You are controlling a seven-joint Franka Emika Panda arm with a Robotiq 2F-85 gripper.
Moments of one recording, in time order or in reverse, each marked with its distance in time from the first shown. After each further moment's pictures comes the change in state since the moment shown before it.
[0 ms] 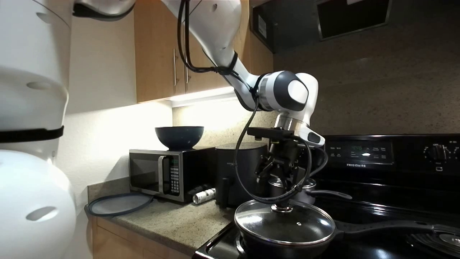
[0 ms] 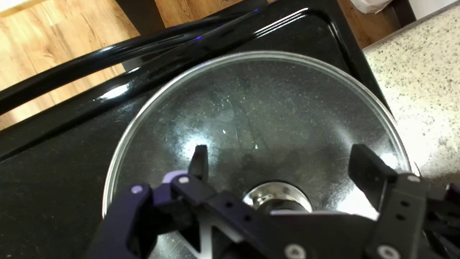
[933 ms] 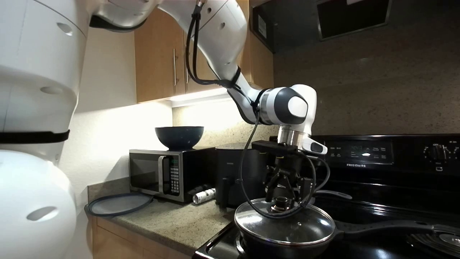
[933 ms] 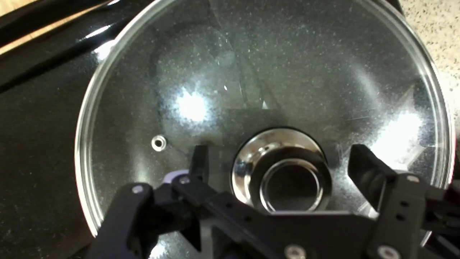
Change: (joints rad) arm 0.002 0.075 0.012 0.002 -0.001 0.178 0.001
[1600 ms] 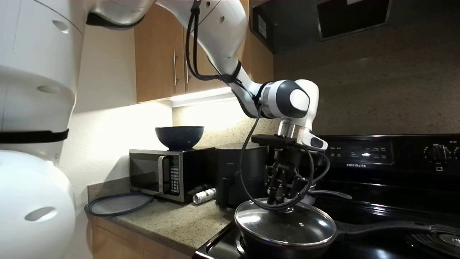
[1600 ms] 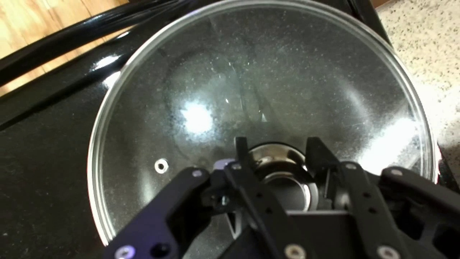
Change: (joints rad) arm -0.007 -0.016 -0.003 0.027 0.000 -0.097 0.032
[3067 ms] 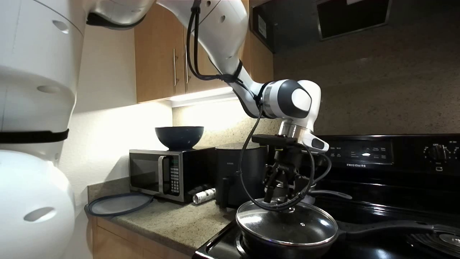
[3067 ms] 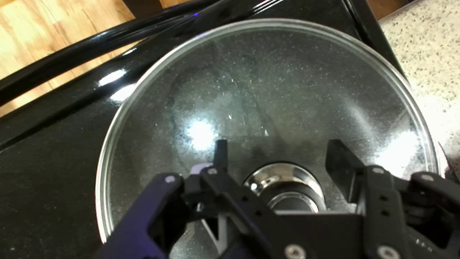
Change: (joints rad) arm -0.003 0.001 -0.007 0.001 -0.002 -0.036 0.000
